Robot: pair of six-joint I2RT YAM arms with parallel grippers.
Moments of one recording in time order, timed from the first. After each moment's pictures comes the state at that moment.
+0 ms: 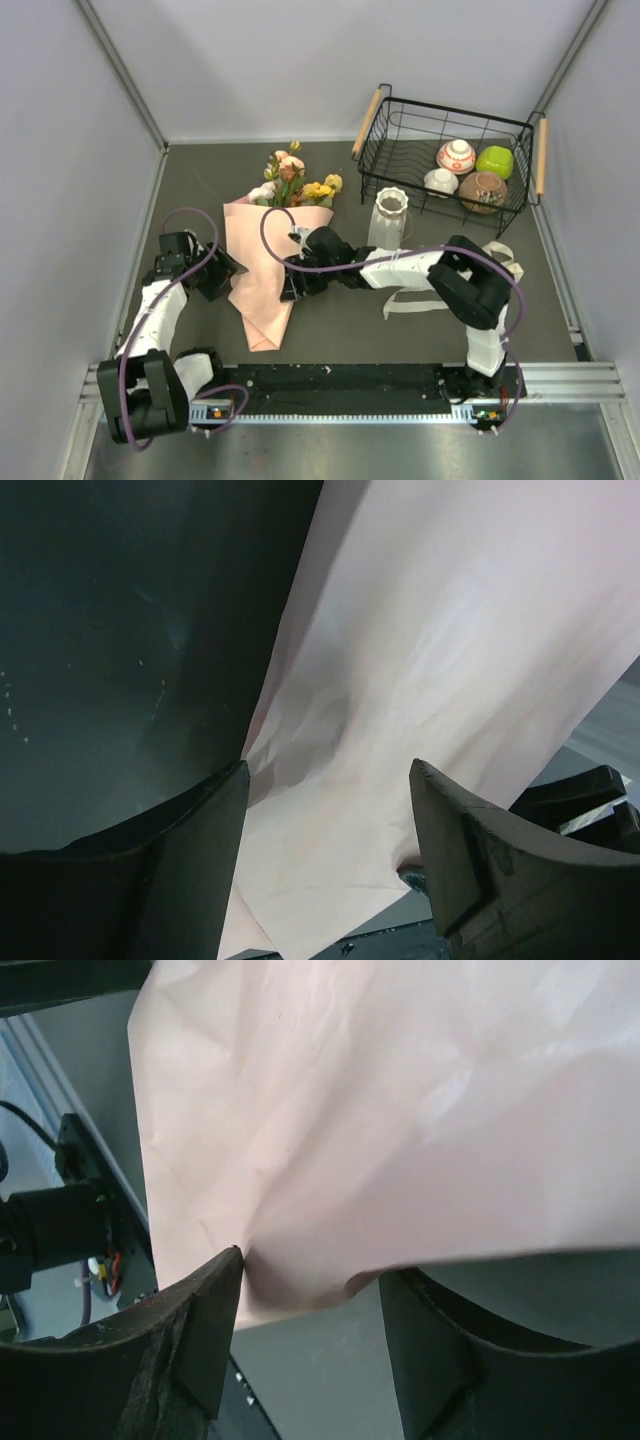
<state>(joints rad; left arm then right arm) 0.19 1.05 0.59 -0.52 0.37 -0.63 0.99 1.87 1.11 0.07 -0.34 0.61</state>
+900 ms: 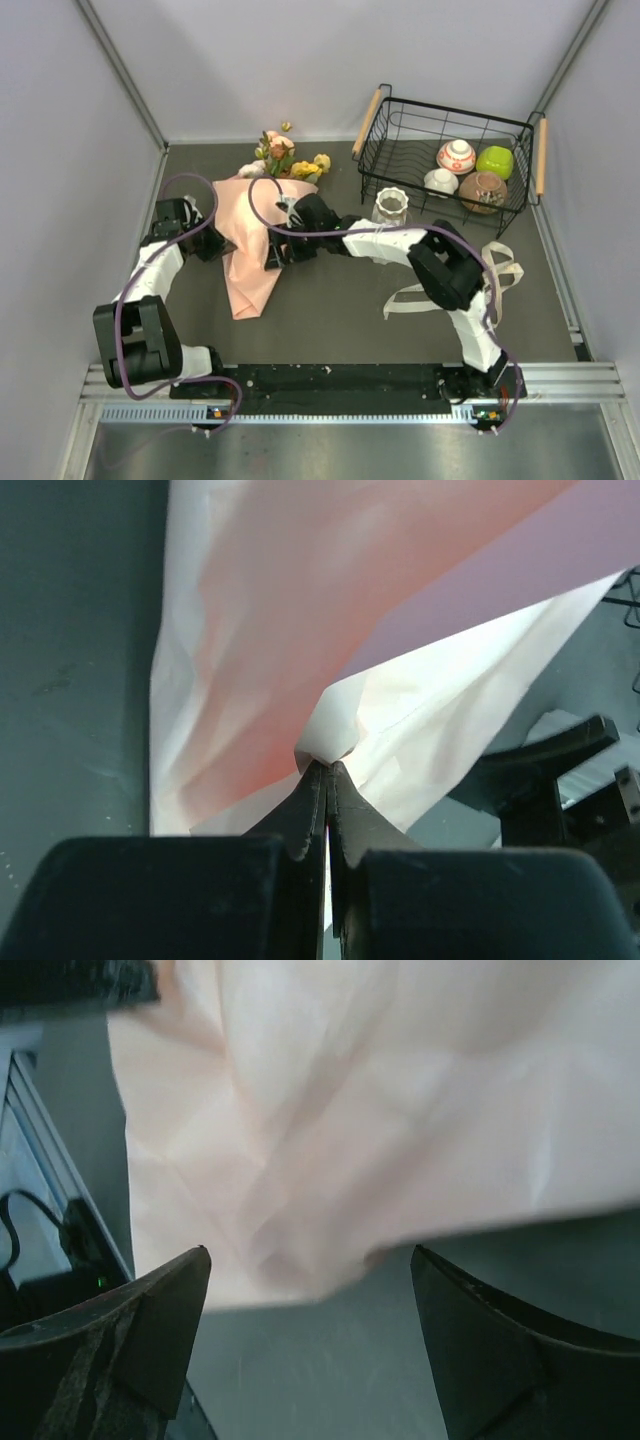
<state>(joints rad) 0.19 1.35 0.84 -0.42 0.39 -0.55 0.88 2.16 1.55 -0.08 -0.40 0.53</state>
